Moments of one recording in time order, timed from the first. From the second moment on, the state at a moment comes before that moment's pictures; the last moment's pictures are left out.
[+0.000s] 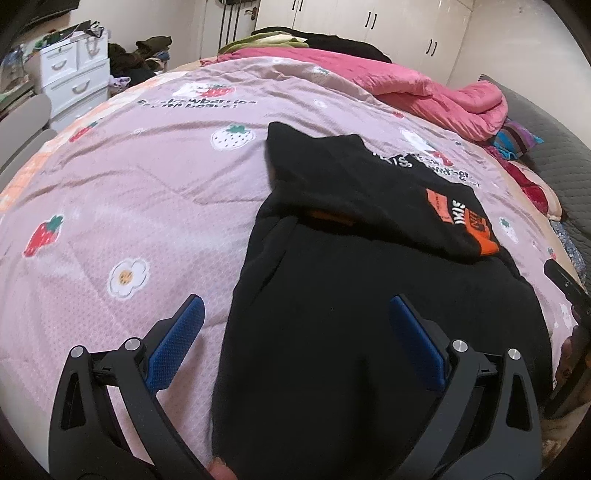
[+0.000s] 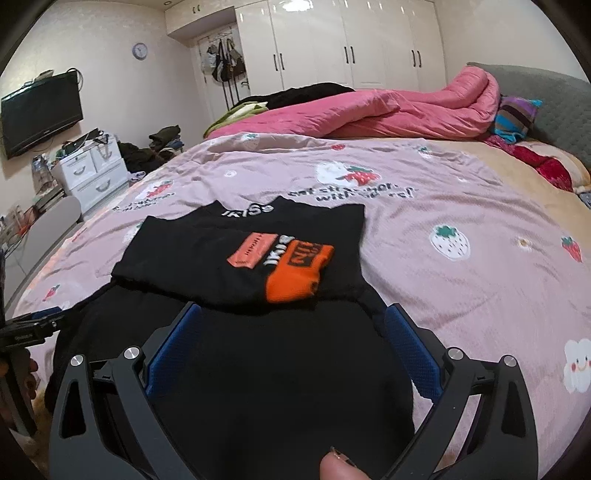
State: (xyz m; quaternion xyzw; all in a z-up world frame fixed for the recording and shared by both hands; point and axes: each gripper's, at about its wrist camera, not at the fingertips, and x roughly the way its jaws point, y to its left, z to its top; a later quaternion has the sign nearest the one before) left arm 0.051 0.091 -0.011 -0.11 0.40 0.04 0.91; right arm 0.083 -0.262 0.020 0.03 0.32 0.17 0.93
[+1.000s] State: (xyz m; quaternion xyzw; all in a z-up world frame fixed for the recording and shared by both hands) left arm -0.019 0.101 -0.044 -0.14 0.45 0.00 0.88; right arm 0.042 -0.314 0.002 0.14 0.37 0.16 0.90
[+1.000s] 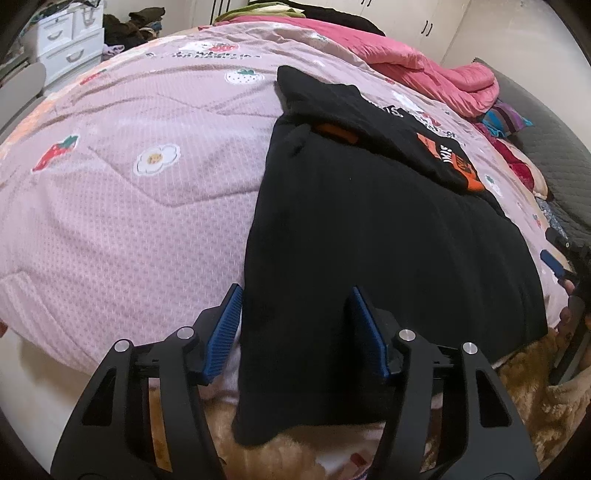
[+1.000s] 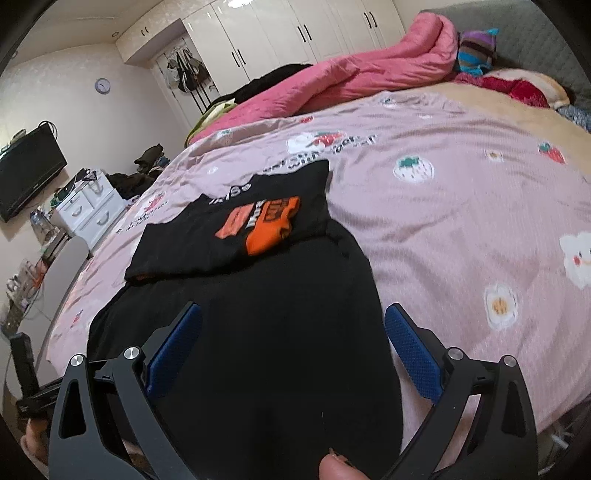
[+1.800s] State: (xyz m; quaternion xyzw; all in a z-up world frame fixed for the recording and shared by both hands) left arm -0.047 0.096 -0.060 -0.15 0.47 -0.02 0.87; right arm -0.011 -0.322 -0.031 0.05 0.50 0.18 0.84
